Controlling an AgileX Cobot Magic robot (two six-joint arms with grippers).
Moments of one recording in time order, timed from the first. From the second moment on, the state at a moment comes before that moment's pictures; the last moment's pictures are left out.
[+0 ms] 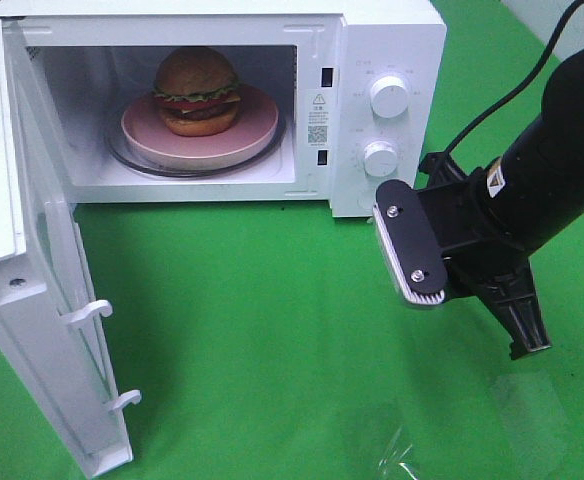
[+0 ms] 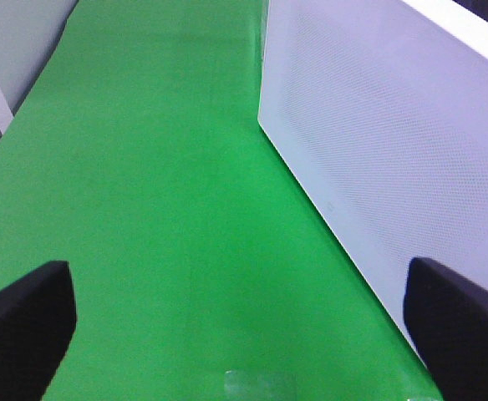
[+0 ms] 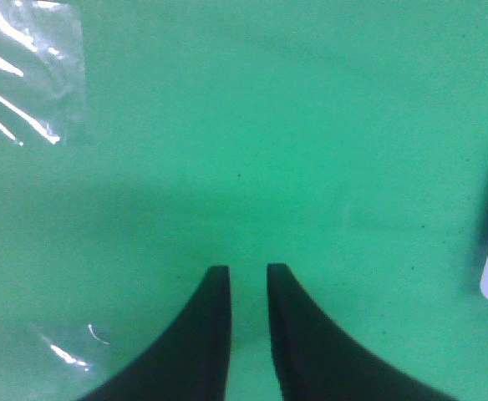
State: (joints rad) left arm 0.03 -0.01 -0.52 -0.06 1.08 0.05; right arm 0.51 1.57 -0.83 -0.04 0.53 -1.32
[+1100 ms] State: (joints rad) left arm 0.03 -0.01 -0.52 -0.06 1.08 0.05; right arm 0.66 1.67 -1.06 -0.33 0.36 -1.18
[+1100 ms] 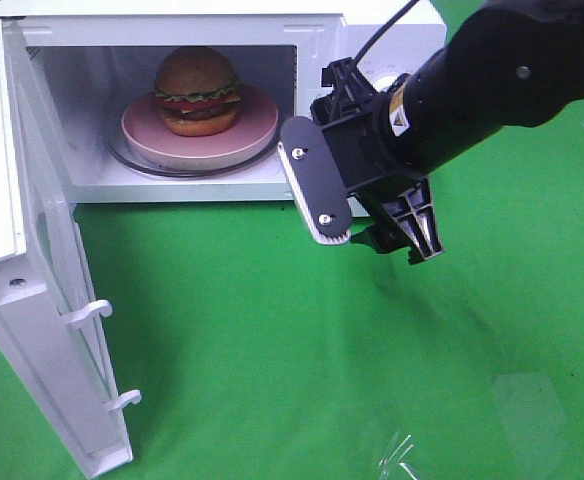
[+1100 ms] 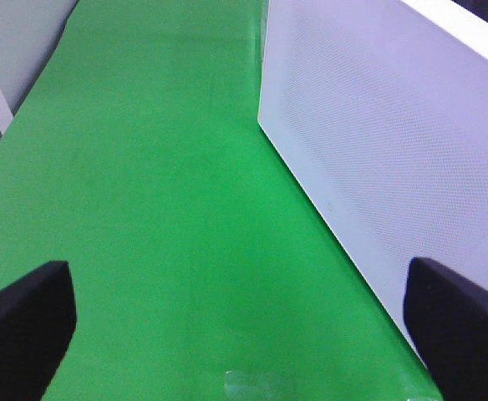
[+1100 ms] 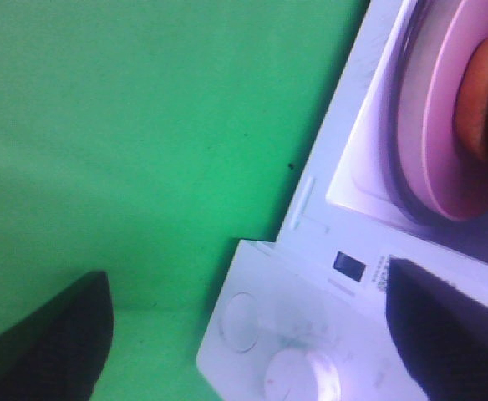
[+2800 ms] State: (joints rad) left arm 0.03 -0.01 -0.52 -0.06 1.08 0.05; right arm 0.64 2.34 -1.78 -0.27 0.30 -1.15
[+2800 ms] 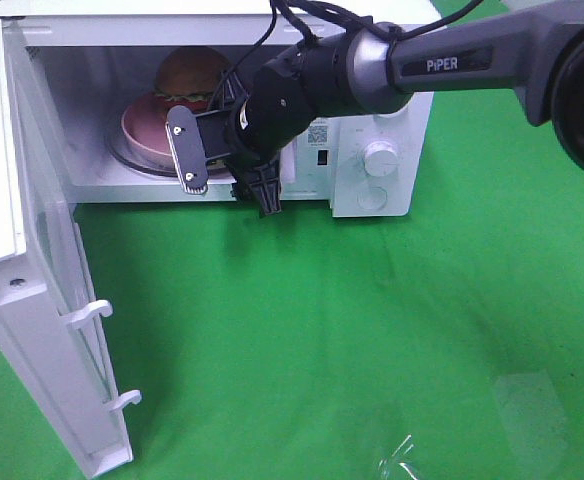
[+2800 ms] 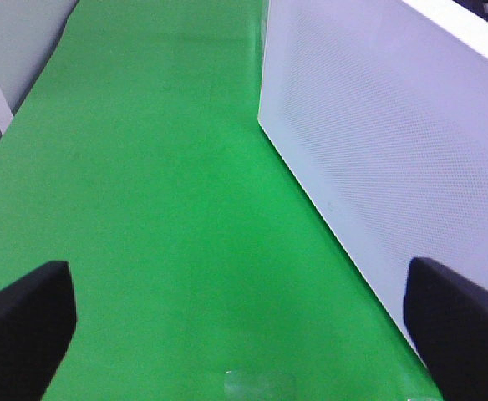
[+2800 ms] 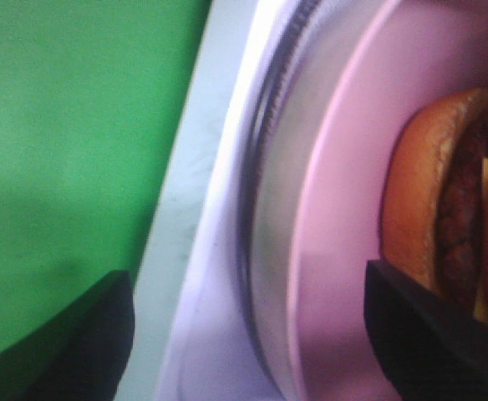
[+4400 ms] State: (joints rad) left arm 0.03 -0.01 -0.52 -0.06 1.08 0.05; right arm 0.69 2.35 -1.86 -0.19 0.47 -1.24
